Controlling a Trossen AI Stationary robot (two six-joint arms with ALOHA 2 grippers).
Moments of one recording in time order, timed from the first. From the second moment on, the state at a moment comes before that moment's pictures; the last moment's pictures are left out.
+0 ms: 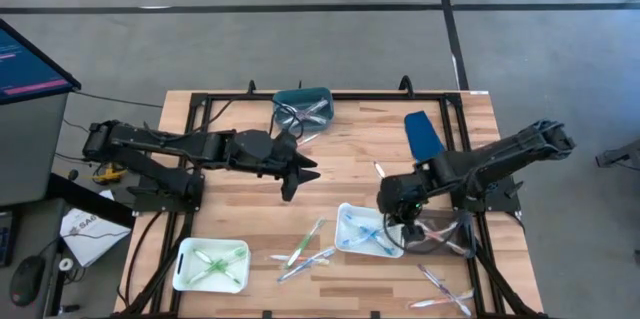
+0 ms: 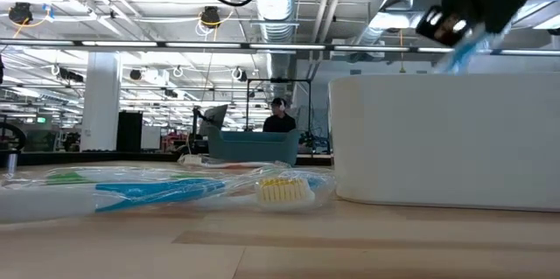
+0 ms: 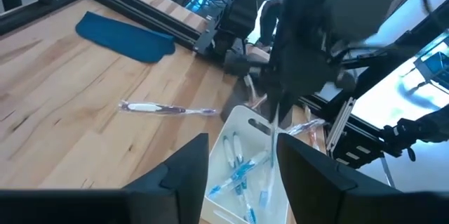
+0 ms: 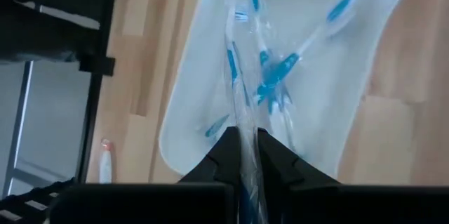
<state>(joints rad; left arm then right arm) -0.10 1.32 1.13 -0.21 -0.13 -0.51 0.29 1.33 1.00 -0.80 -0.23 0.21</state>
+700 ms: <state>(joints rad) -0.10 1.32 1.13 -0.21 -0.14 -0.50 0.31 1.39 0.99 -0.66 -0.20 0.26</state>
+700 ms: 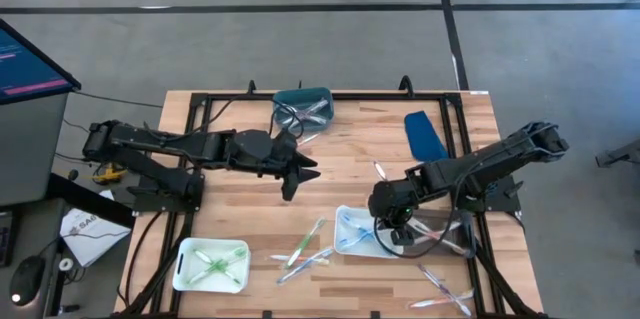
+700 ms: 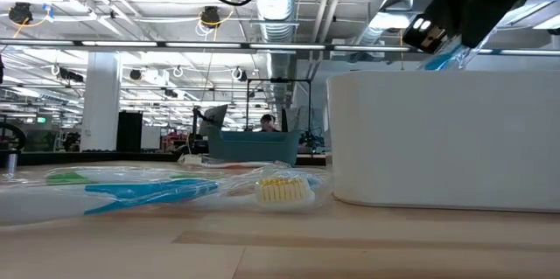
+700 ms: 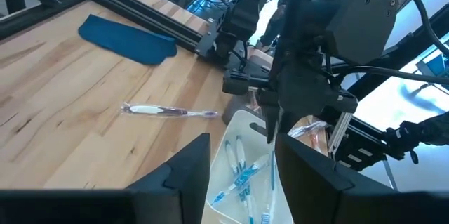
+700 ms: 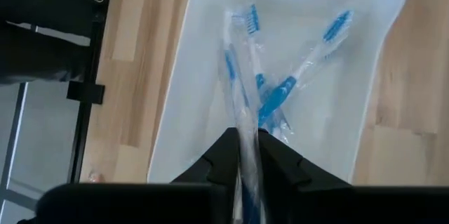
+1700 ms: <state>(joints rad) -0.11 1.32 1.13 -0.21 -0.15 -0.50 0.31 1.40 0.90 -0.70 -0.13 0.36</state>
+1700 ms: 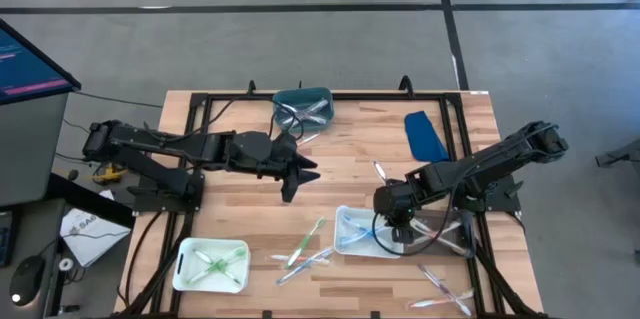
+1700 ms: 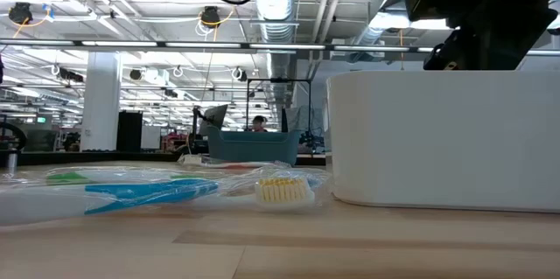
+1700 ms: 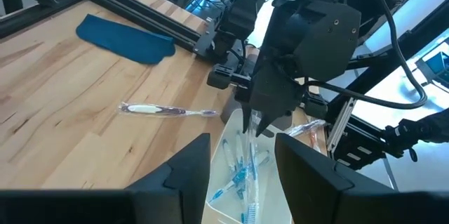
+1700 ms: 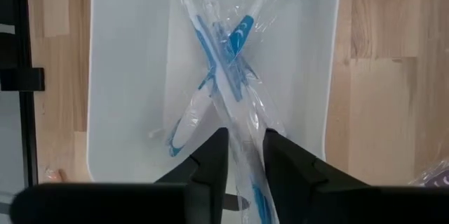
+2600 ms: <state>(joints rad) -0.11 1.32 1.13 -0.21 -0.17 -0.49 0.26 1.40 0.90 -0.71 -0.13 0.40</state>
